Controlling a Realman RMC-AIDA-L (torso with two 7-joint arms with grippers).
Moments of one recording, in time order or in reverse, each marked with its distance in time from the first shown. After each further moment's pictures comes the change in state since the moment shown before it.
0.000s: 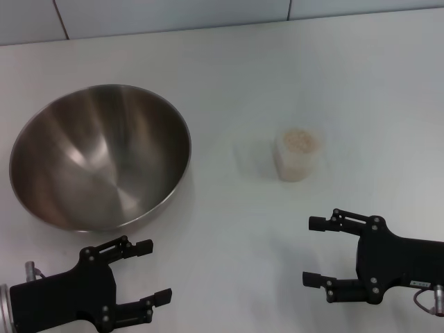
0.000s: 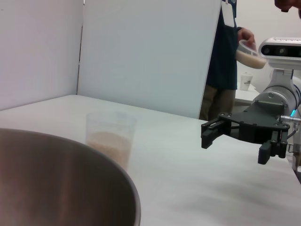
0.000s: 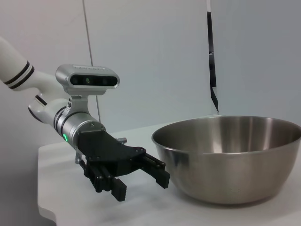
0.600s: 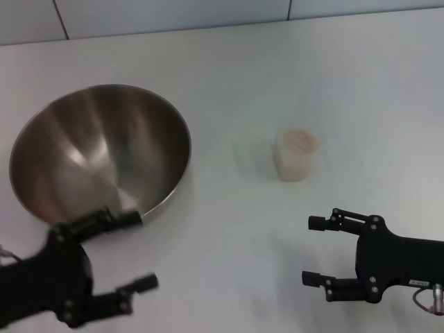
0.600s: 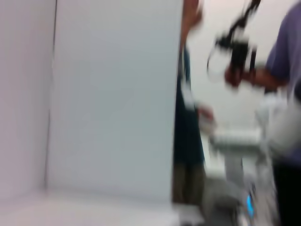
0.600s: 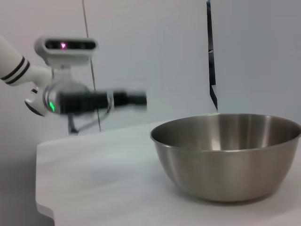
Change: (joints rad) left arm 0.031 -0.002 -0.149 0.064 0.033 0.286 0.030; right arm 0.002 0.000 -0.001 0.000 -0.001 0.010 -0.003
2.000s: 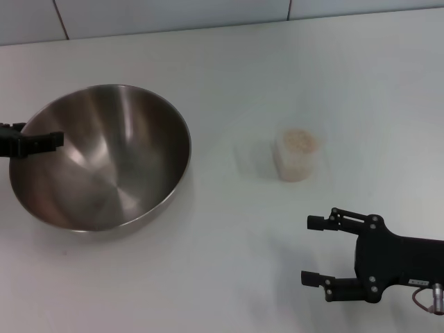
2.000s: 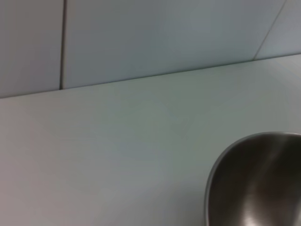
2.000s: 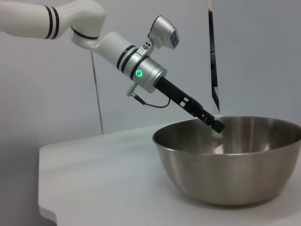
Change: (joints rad) left arm -0.122 -0.069 -0.311 0.692 0.826 -0.629 -1.321; right arm 0.004 0.000 -0.002 0.000 0.001 -0.006 0.005
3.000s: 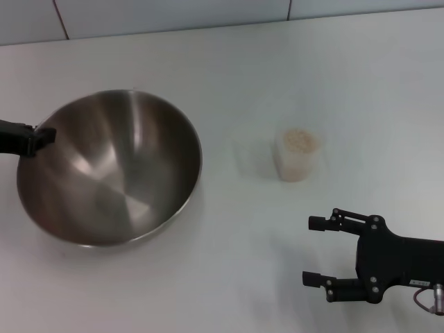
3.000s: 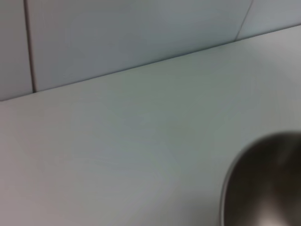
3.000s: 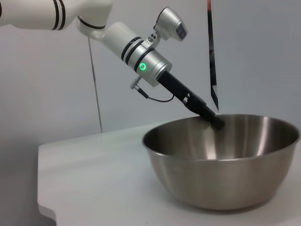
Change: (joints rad) left arm -0.058 0.000 0.000 0.016 0.085 0.057 -0.005; right arm -0.003 -0.002 0.000 -0.001 -0.001 0.002 0.000
